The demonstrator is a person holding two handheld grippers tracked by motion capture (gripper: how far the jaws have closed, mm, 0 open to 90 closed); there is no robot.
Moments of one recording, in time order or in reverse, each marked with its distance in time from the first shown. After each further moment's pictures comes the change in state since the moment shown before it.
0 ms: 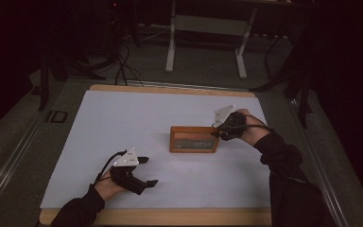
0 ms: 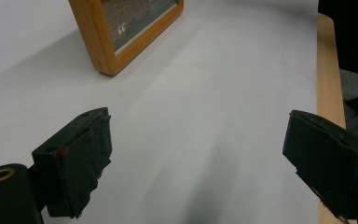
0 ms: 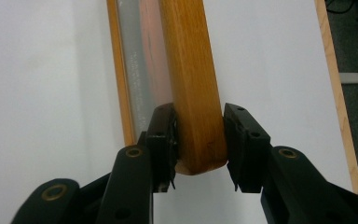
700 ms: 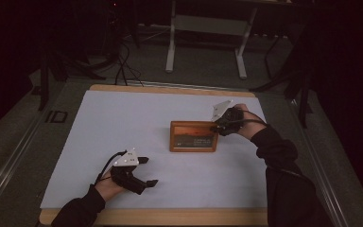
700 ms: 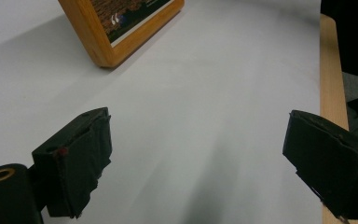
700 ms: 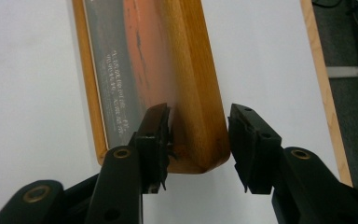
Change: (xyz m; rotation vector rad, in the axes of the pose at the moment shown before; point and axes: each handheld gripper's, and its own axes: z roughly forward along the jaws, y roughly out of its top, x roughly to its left) left arm 0.002 -0.003 0.003 -0.001 -0.007 -0.013; right arm -0.017 -0.001 0.014 0.007 -0.038 0.023
